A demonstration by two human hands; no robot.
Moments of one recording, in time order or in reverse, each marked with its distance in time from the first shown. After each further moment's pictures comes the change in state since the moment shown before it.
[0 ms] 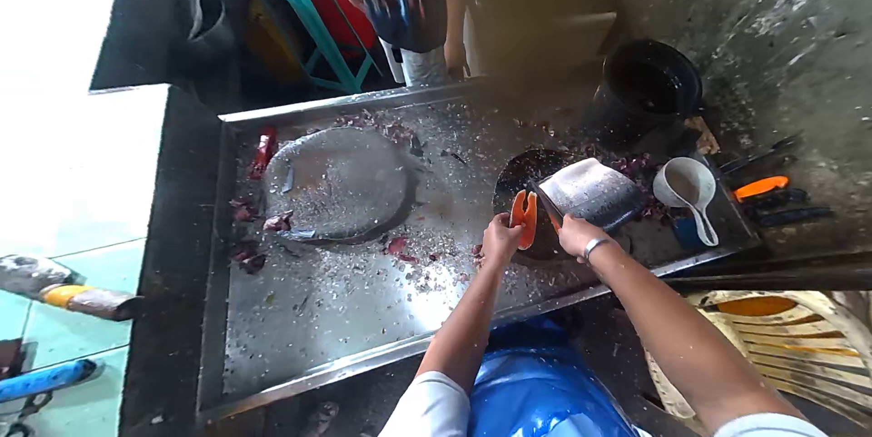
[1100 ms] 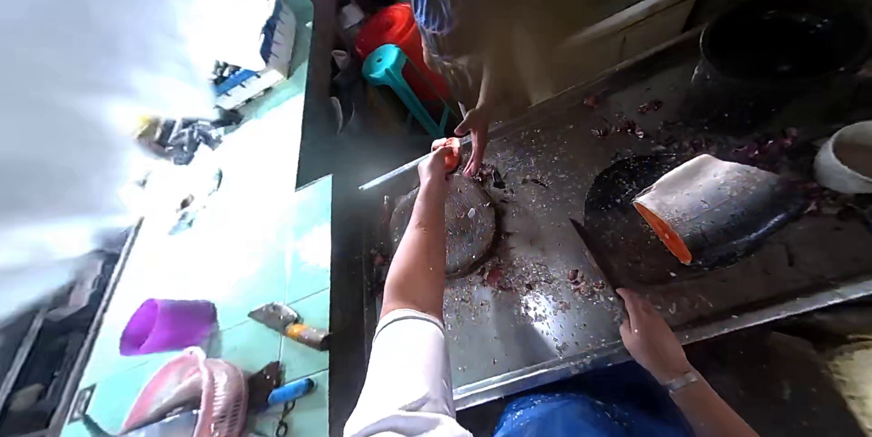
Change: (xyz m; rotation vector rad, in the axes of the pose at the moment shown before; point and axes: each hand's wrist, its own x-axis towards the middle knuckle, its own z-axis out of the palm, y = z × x) left_hand 0.164 0.075 -0.342 -0.515 0.363 -0.036; right_hand -0.033 -0.026 0.183 0.404 0.381 -0.369
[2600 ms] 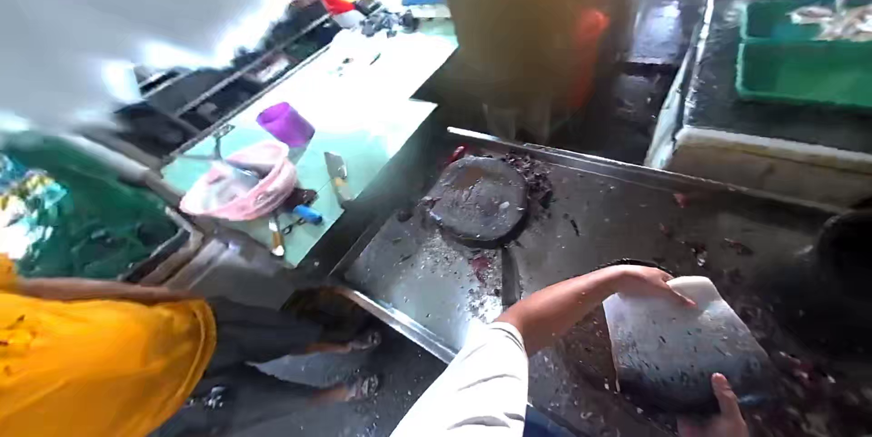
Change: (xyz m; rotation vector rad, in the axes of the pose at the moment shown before) left_hand -0.177 -0.077 0.292 0.482 -0.982 0.051; right_hand 0.153 0.124 -0.158 1.477 0.031 0.139
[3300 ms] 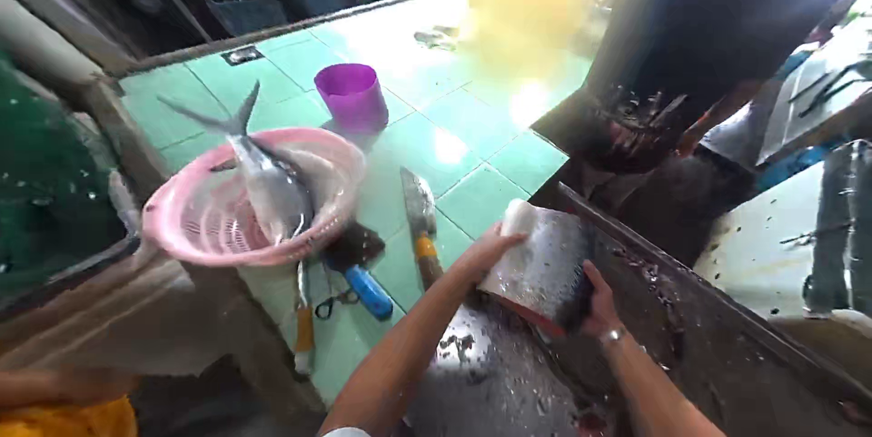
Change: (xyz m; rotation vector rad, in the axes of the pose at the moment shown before) left_hand -0.475 -0.336 -0.459 -0.774 1.002 0.115; right_hand 0.006 0.285 0.685 -0.276 -0.813 0.423
